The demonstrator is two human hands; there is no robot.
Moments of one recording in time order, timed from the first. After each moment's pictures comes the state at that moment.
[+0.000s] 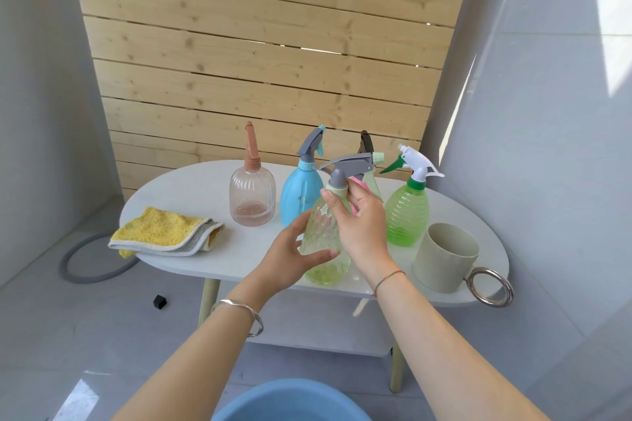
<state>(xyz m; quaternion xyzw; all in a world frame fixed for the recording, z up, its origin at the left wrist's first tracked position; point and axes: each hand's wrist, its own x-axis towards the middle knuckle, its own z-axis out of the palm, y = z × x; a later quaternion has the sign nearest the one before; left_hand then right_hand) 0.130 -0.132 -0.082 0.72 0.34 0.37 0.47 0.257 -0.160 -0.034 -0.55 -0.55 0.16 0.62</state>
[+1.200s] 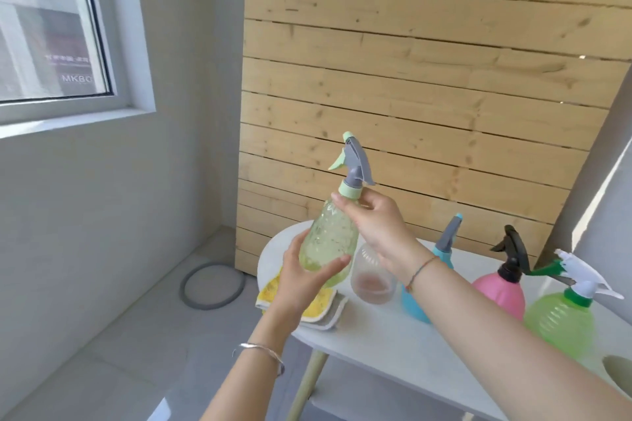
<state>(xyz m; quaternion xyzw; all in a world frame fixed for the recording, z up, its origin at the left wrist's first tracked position) -0.036 -0.074 -0.021 0.51 0.42 0.56 0.50 0.081 -0.067 0.080 -0.55 -0.58 0.33 0.50</state>
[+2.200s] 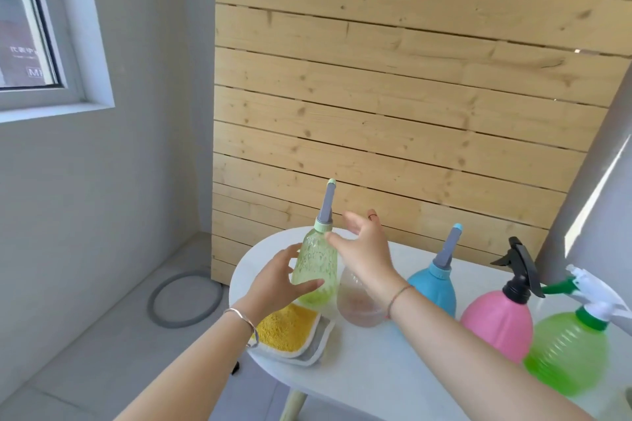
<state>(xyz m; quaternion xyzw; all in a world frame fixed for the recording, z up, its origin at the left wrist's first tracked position) -0.046 0.037 -0.068 0.73 0.53 0.31 0.28 0.105 -0.009 0.032 -0.64 -0.59 0.22 0.45</state>
